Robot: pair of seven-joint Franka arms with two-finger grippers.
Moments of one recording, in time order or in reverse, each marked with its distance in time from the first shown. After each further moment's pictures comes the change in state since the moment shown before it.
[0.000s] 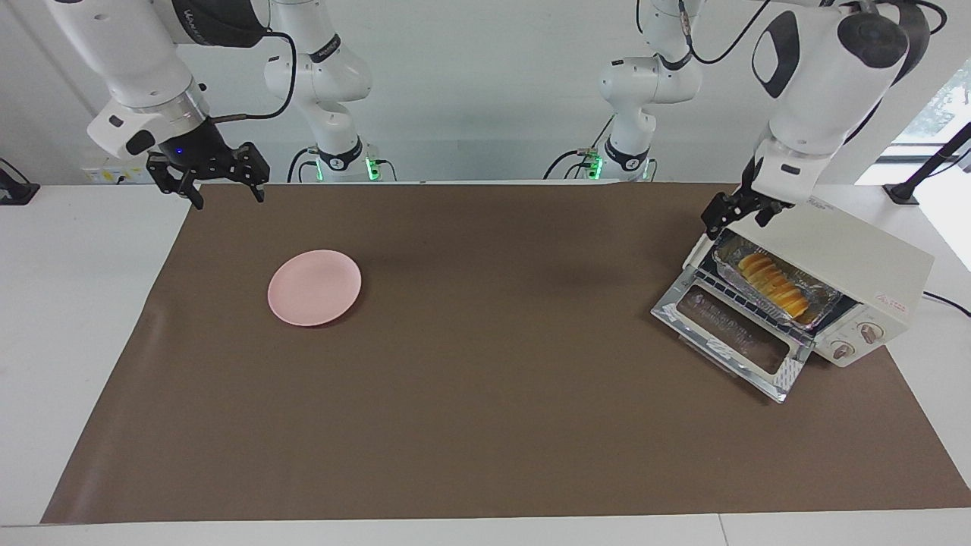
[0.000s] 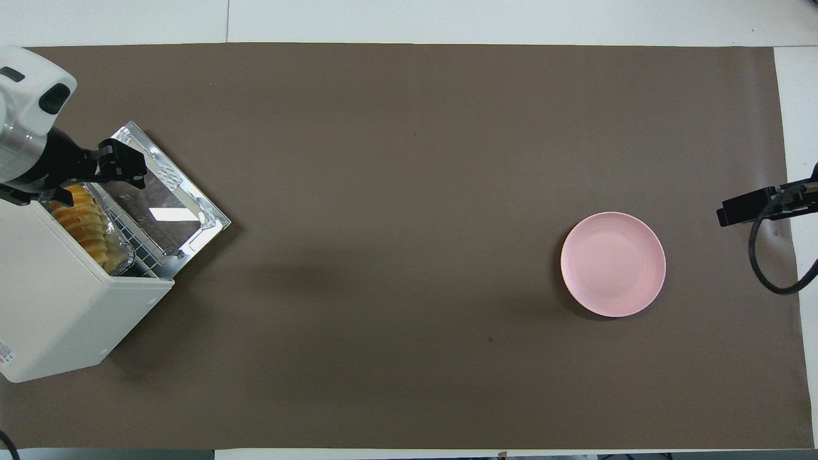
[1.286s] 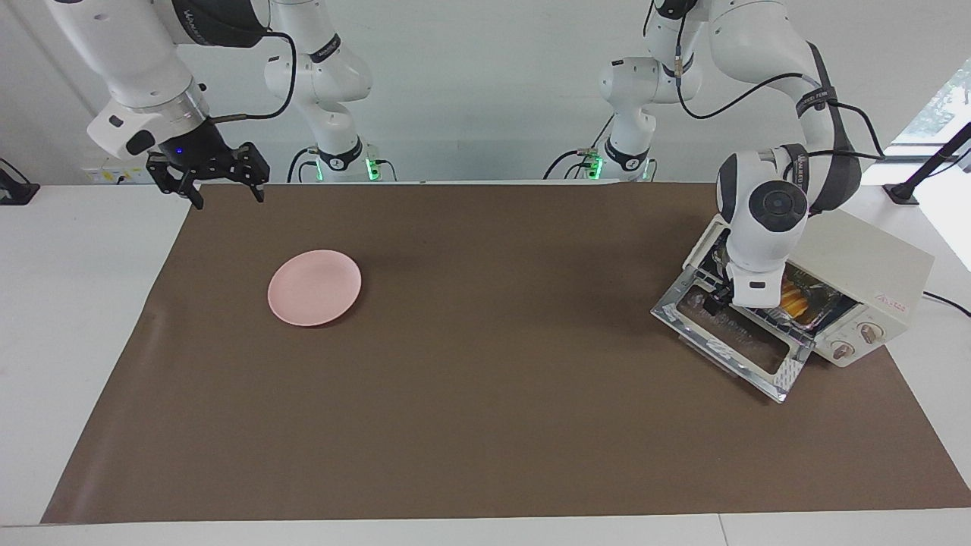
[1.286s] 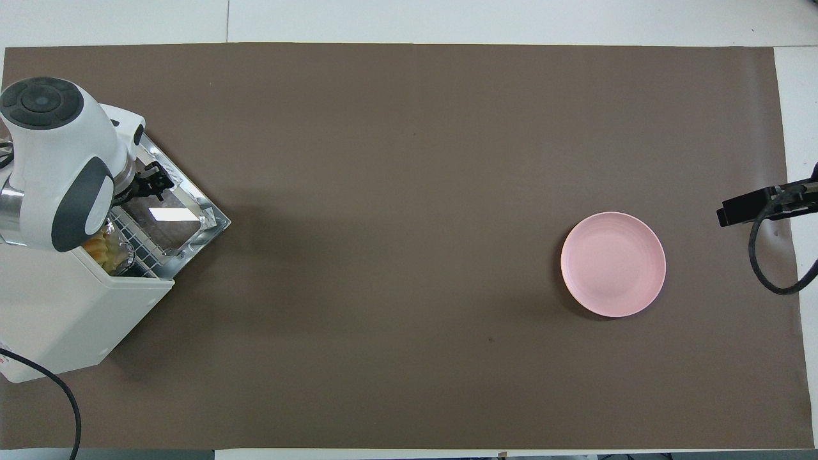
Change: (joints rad) left arm 0.017 0.087 0.030 -0.296 0.228 0.303 -0.294; right arm 0.000 0.000 0.000 0.000 0.000 0.000 0.000
